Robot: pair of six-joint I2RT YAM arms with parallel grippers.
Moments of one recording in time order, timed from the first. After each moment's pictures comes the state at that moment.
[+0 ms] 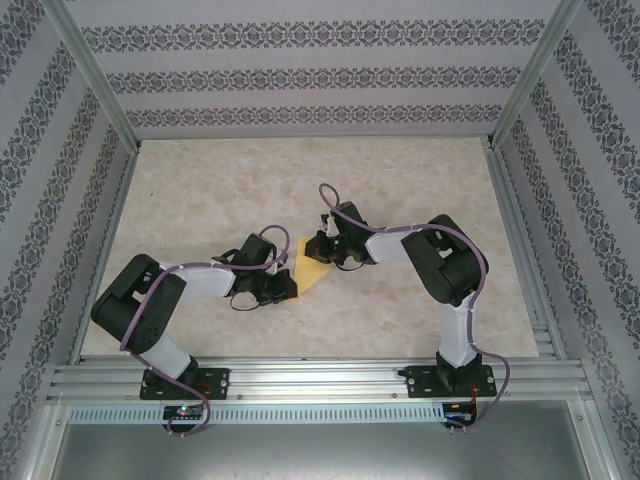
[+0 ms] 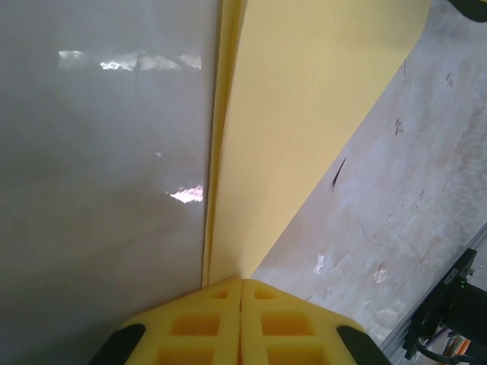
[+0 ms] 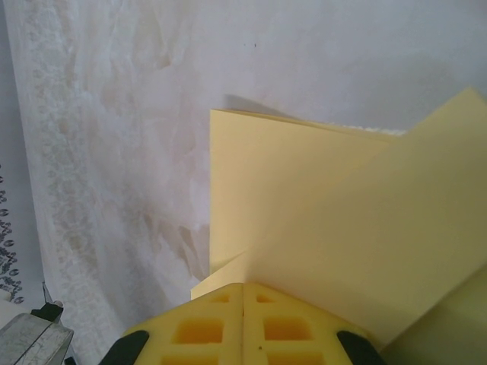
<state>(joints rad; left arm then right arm) -0.56 1.60 0.63 -0.10 0.56 -0.79 0.59 2.01 1.01 0.16 -0.52 0.81</state>
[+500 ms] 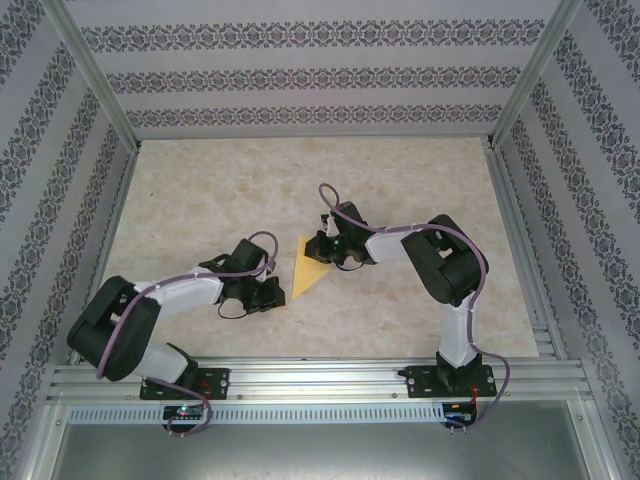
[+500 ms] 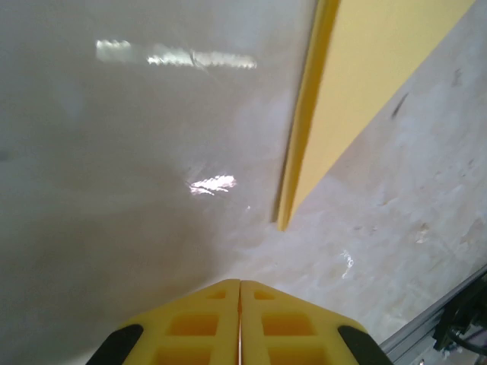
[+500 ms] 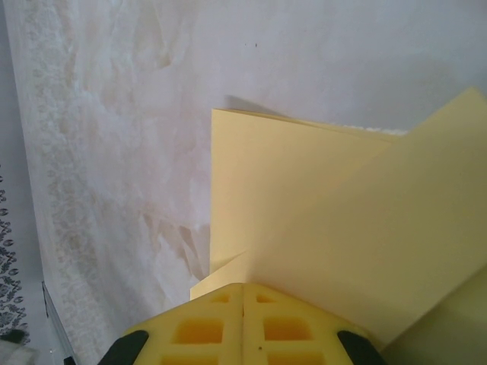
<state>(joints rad) -0.56 1.40 0.59 -0.32 0.45 -0.80 0.59 2.01 1.01 0.15 -0.52 0.81</state>
